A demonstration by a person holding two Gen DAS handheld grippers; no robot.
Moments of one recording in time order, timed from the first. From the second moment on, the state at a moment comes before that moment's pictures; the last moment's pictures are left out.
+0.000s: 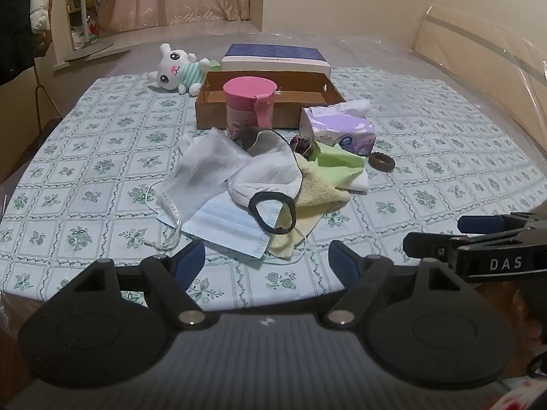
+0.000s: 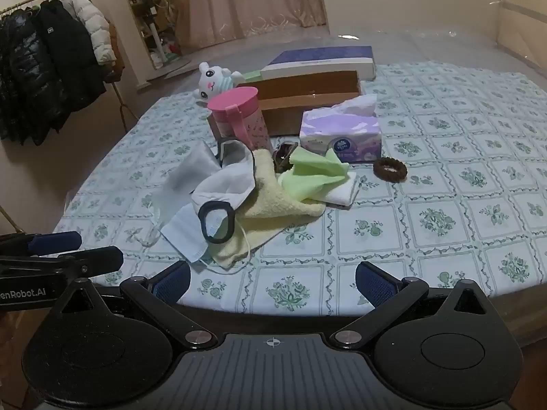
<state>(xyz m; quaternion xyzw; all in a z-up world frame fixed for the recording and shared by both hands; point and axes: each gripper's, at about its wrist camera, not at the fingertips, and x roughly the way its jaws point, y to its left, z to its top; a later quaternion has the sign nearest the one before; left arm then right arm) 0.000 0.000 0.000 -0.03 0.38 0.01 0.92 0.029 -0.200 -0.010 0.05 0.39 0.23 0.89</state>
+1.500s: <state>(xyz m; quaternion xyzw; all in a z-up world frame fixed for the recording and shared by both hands) 0.001 0.007 0.006 -0.02 0.38 0.01 0.93 0.029 -0.201 0.000 0.06 0.38 0.23 0.89</state>
